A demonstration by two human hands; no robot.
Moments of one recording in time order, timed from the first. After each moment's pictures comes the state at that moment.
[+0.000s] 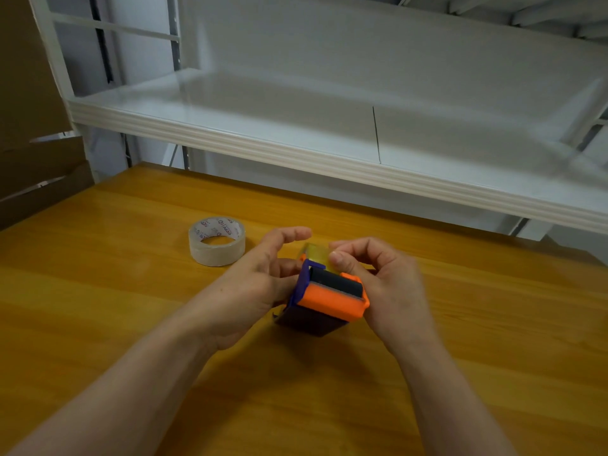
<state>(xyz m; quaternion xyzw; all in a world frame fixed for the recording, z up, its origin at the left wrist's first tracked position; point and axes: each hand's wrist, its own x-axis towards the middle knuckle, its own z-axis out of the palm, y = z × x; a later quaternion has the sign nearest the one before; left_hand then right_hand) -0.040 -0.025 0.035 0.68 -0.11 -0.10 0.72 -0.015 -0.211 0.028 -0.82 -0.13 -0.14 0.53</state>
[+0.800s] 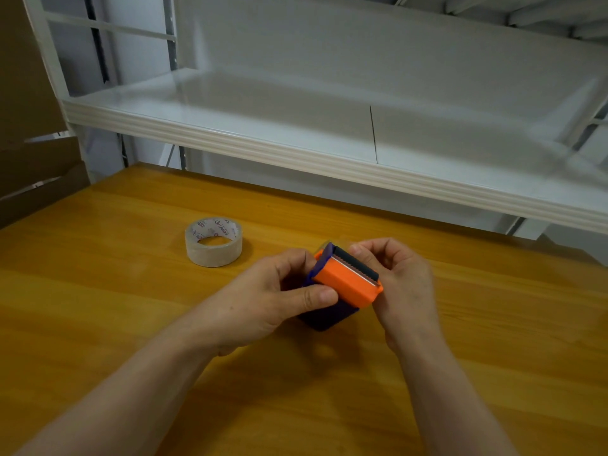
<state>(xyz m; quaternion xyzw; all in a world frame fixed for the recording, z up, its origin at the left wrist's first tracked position) -0.037 -0.029 0.025 0.73 -0.18 -0.10 0.66 -0.007 -0.217 0.025 -0.77 -0.02 -0.17 0.62</state>
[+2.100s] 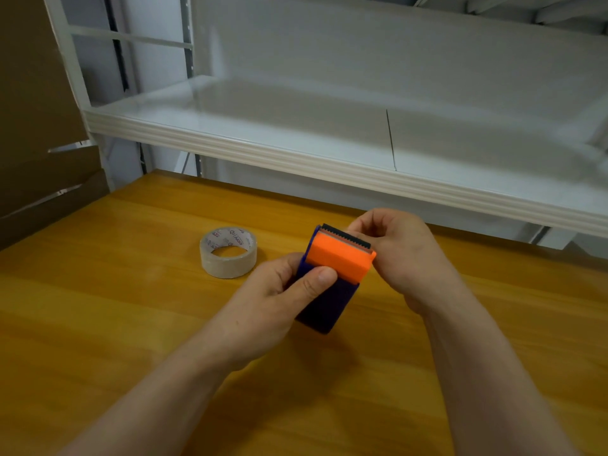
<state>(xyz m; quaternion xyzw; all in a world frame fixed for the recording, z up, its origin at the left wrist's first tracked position) -0.035 -0.030 0.030 0.69 -0.15 -0.03 0.71 0.024 -0.197 0.082 -0.87 -0.07 -0.05 0.48</state>
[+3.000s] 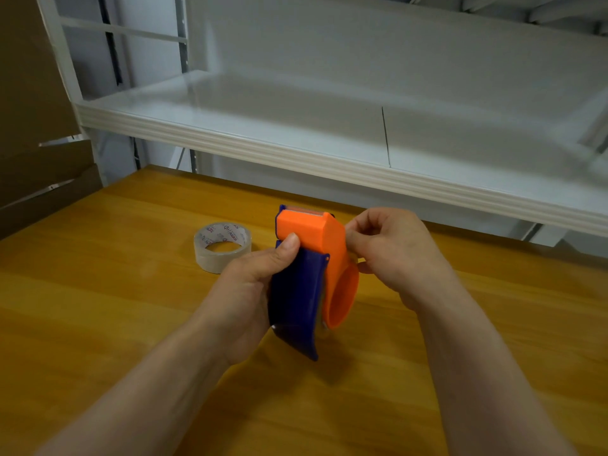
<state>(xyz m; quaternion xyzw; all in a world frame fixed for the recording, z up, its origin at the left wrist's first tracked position) -0.036 -0.030 0.032 0.53 0.01 -0.07 0.85 0.018 -0.197 0.084 -0.89 -0.06 -0.05 0.46</state>
